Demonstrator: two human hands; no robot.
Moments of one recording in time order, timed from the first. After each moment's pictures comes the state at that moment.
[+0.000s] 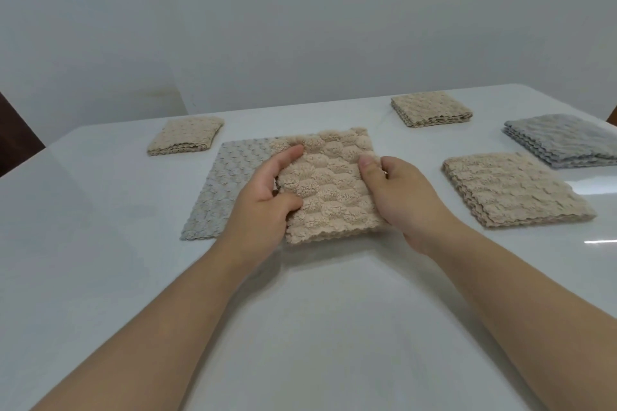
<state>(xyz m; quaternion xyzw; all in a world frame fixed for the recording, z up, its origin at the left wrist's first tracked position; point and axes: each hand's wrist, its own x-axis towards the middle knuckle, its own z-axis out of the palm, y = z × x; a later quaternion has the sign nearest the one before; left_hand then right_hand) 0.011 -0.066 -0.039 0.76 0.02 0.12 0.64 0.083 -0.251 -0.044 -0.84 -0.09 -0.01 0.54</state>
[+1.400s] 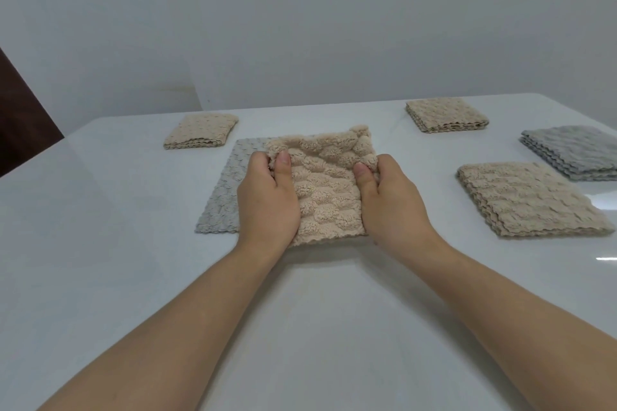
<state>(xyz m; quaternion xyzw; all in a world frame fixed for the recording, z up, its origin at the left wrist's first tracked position) 0.027 -0.068 -0.045 0.81 0.14 0.35 0.45 0.063 -0.225 -0.044 -0.84 -0.13 -0.08 0.52</state>
